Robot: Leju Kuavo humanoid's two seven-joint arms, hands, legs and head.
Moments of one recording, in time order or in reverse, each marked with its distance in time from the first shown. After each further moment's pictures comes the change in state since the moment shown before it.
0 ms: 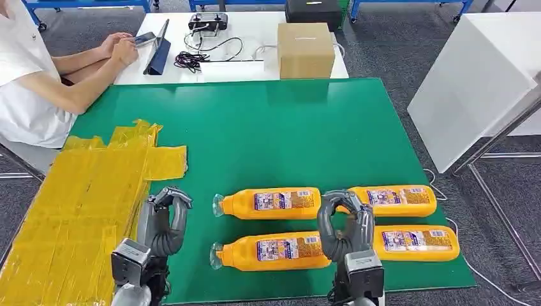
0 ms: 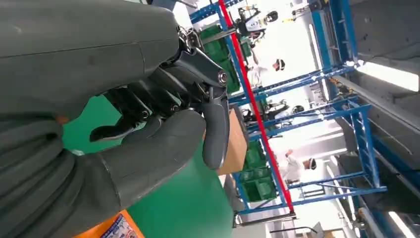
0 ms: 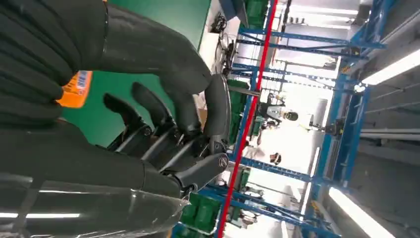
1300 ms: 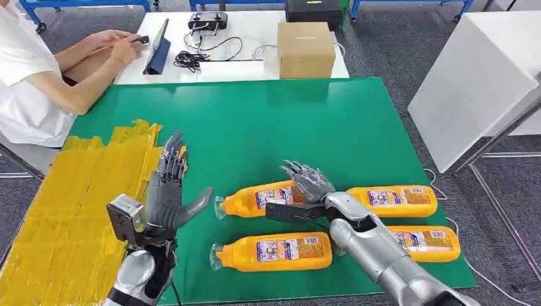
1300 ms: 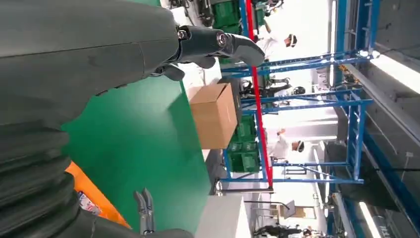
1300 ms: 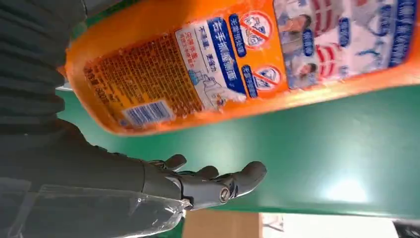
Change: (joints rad) left arm -0.152 -0.060 0.027 0.113 0.195 -0.157 0.070; right arm -0.675 -0.213 0.333 0.810 0.513 0.470 0.411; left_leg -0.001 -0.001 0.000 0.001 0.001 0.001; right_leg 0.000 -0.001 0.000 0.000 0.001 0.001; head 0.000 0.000
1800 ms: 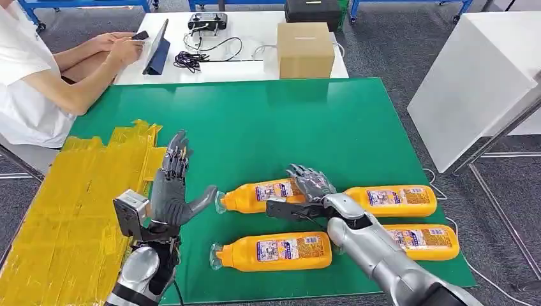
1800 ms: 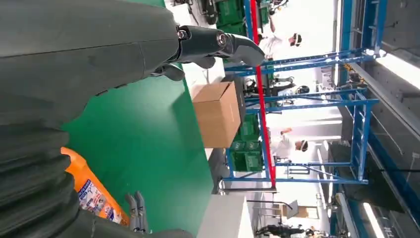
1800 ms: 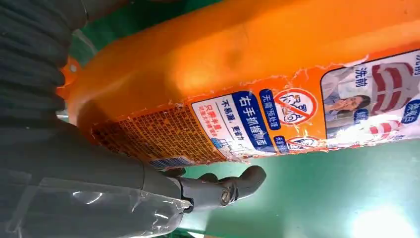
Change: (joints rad) left arm -0.028 -0.008 -0.008 0.042 0.007 0.012 0.000; right arm -0.044 0.038 0.025 0.150 -0.017 0.001 0.056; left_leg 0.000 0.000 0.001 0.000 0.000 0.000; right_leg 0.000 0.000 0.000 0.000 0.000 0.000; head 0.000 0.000
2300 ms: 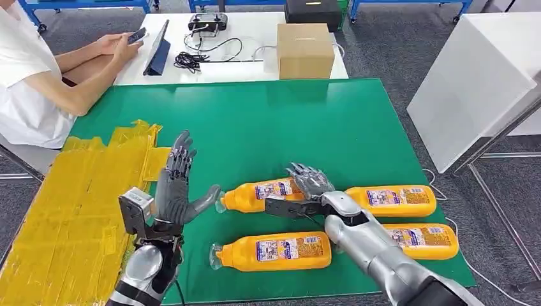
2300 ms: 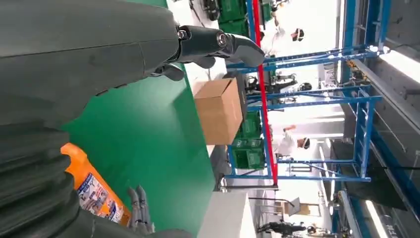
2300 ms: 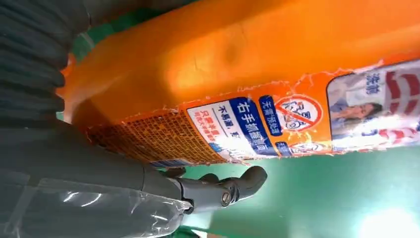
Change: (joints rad) left arm -0.014 -0.008 -0.011 0.027 0.005 0.003 0.002; right arm -0.038 0.032 0.014 0.092 0.033 -0.012 0.015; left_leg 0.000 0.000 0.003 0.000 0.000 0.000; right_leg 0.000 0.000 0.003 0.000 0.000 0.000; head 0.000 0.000
